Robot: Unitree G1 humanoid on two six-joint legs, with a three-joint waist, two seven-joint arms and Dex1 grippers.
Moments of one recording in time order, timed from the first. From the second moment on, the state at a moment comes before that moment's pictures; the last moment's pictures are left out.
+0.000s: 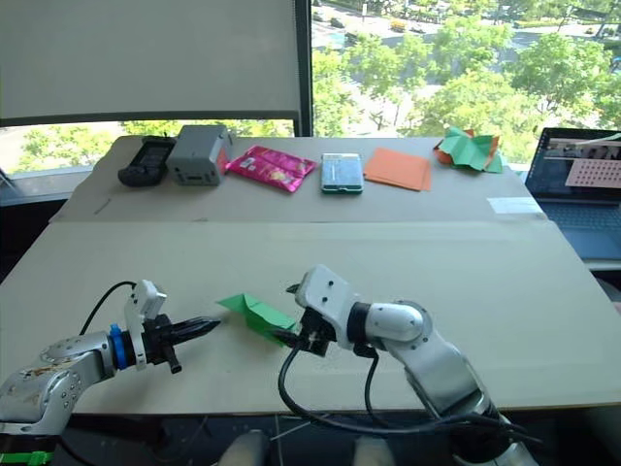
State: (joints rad) left arm -0.03 0.66 0.18 -0.18 -0.55 0.67 -0.93; right arm -0.33 -0.43 0.35 -0.62 0.22 0.74 0.79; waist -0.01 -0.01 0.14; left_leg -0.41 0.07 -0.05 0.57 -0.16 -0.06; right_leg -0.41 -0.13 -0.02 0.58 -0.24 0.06
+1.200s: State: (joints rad) left arm 0.03 0.70 0.22 -0.35 -0.63 0.68 -0.90; right arm -0.50 -0.31 0.39 -0.17 0.31 0.69 0.80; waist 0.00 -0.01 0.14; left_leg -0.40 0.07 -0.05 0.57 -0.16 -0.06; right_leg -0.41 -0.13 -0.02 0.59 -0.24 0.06
